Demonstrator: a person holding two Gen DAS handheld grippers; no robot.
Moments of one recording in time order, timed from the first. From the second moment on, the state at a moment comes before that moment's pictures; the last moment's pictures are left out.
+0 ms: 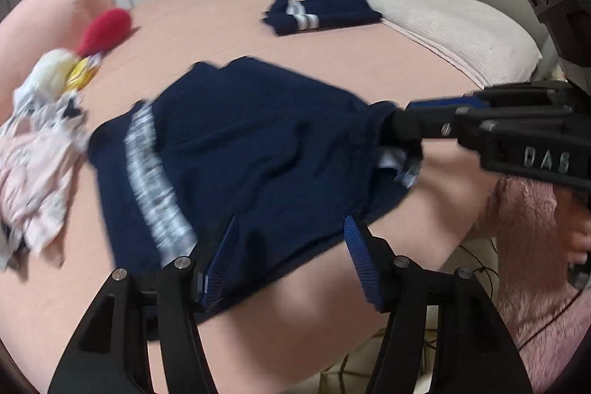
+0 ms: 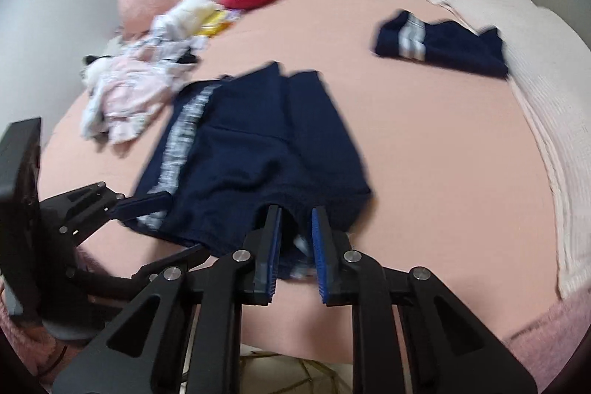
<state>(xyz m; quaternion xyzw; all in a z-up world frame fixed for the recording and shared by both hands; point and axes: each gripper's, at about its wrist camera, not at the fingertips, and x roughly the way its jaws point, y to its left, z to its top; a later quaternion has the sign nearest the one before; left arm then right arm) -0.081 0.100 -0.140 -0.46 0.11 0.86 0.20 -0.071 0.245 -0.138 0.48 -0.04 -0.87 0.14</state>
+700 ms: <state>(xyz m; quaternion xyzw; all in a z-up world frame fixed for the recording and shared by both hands) -0.096 0.108 -0.149 -0.45 0.11 0.88 0.10 -0.073 0.248 -0.175 0.52 -0.02 -0.84 0.14</state>
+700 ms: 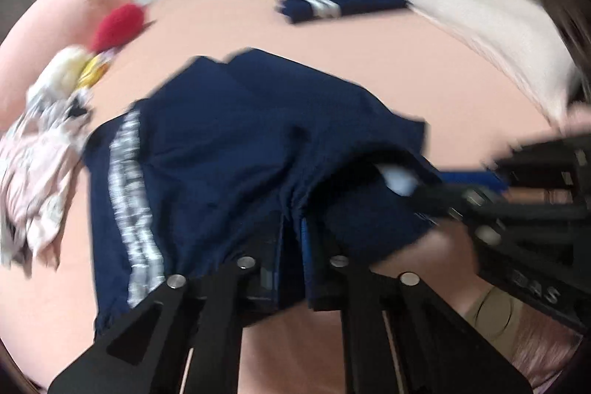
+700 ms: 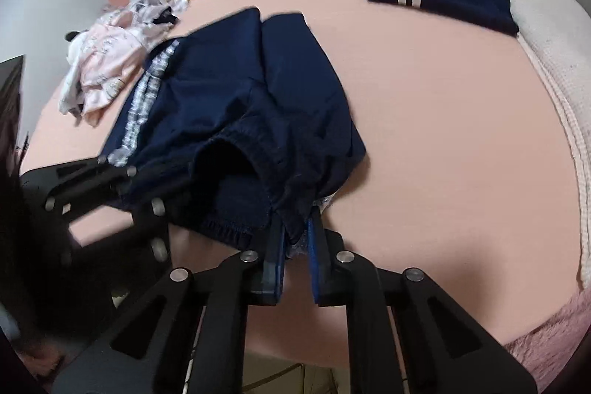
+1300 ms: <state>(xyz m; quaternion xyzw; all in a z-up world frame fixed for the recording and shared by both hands) -0.077 0.064 -0.157 -0.47 0.09 0.88 0.06 -0.057 0.214 -0.169 0.50 0.06 -0.85 0.15</state>
